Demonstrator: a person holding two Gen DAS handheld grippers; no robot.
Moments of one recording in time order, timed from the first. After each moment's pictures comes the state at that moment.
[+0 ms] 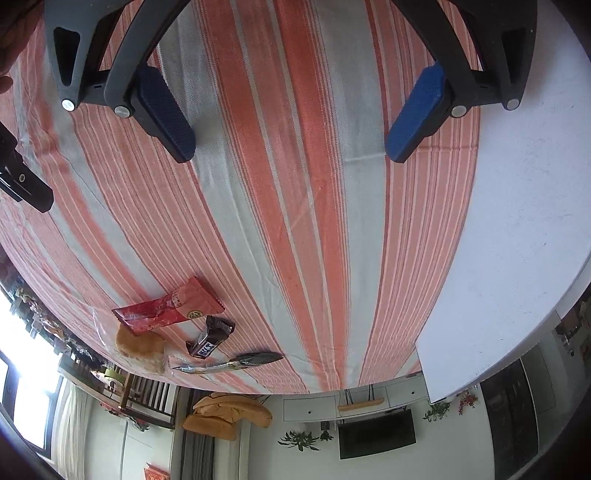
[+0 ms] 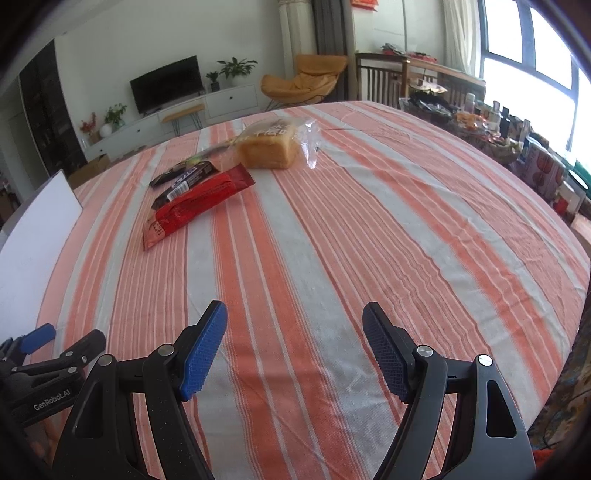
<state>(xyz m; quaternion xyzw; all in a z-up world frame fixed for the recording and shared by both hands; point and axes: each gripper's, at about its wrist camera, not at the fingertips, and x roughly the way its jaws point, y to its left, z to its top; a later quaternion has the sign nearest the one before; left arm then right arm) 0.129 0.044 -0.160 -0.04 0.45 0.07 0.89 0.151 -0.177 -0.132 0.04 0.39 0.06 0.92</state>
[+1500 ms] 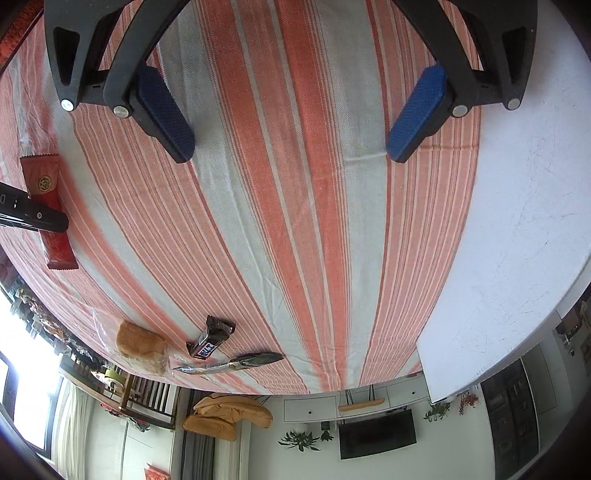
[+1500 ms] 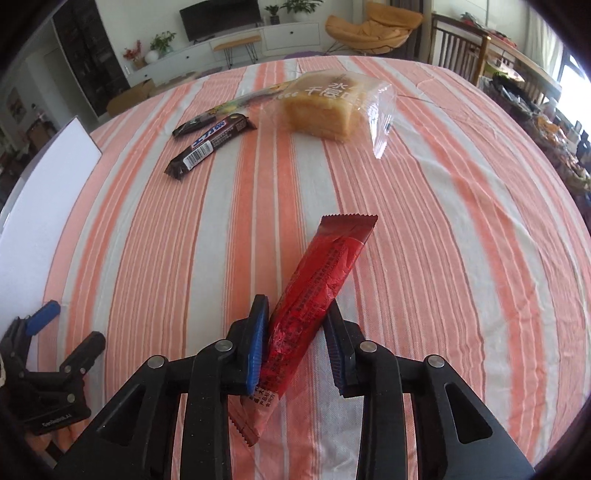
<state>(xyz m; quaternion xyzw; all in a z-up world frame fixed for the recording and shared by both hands) 0.128 0.044 -0.160 -0.04 0.45 0.07 0.89 0.209 -0.186 -0.138 -0.04 0.49 0.14 0.86</state>
